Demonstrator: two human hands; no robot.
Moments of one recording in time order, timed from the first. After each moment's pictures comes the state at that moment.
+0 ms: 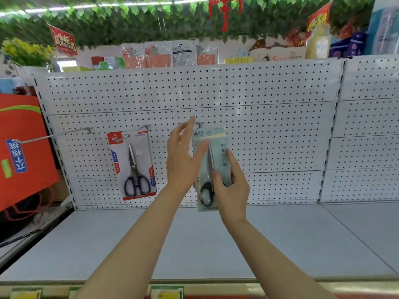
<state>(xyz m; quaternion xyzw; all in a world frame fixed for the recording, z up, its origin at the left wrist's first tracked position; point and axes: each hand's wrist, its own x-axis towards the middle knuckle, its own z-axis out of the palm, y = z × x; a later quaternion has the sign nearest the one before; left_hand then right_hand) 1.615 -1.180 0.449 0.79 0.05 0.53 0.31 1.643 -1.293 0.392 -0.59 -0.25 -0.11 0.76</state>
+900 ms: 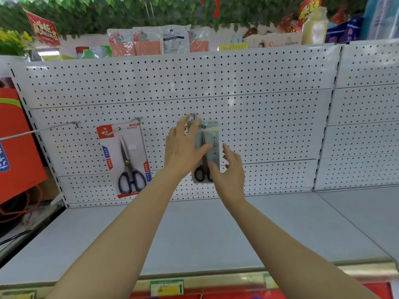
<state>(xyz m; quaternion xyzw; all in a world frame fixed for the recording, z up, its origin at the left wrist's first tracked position) 1.640 -1.158 0.454 0.91 0.13 0.40 0.06 1.687 -1.273 0.381 -0.70 -0.26 -0.14 0.65</state>
